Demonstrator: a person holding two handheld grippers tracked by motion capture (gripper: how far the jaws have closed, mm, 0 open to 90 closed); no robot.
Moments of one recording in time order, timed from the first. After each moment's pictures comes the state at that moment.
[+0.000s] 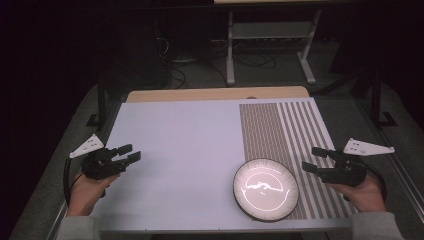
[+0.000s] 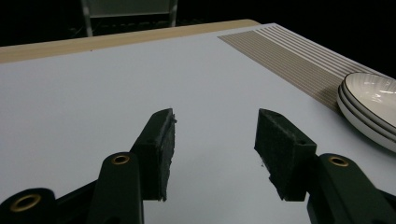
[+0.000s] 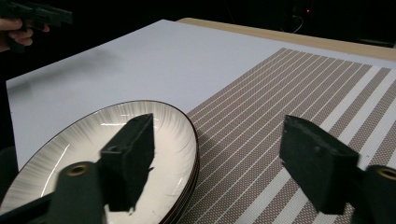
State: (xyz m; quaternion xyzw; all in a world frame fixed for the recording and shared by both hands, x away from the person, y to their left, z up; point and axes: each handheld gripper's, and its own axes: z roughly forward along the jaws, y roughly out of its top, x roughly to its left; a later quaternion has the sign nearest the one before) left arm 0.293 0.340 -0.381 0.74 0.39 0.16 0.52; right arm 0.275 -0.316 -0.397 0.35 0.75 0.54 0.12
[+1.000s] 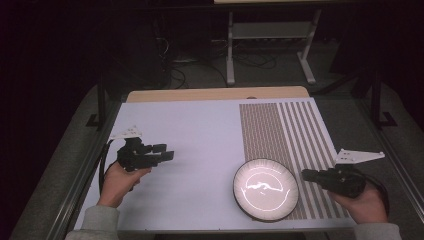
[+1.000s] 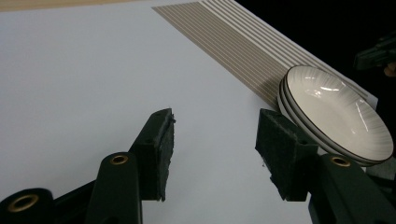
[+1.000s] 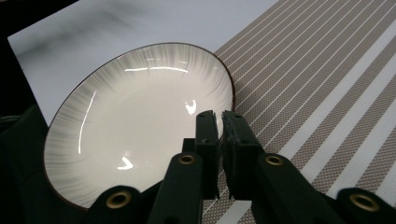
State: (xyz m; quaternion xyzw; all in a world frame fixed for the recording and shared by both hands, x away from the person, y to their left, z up) left arm 0.321 0.256 -0.376 0.78 0.37 0.04 0.50; right arm 0.251 -0.300 -0.399 0.38 0.80 0.46 0.07
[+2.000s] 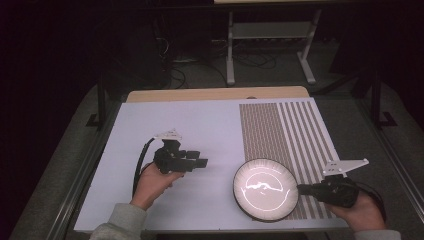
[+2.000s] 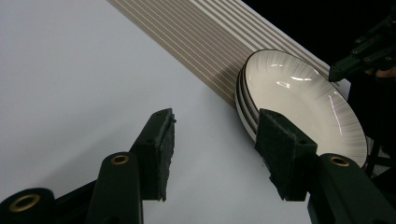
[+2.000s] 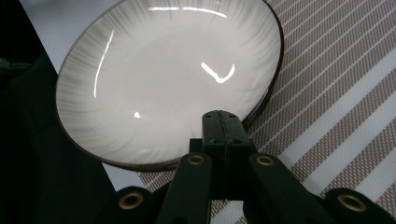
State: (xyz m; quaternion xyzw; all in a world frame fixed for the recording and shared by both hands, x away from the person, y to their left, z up) left arm 0.322 0.173 -0.386 0.81 0.35 -0.02 0.48; right arm 0.238 -0.284 -0.412 0.35 0.85 0.40 0.03
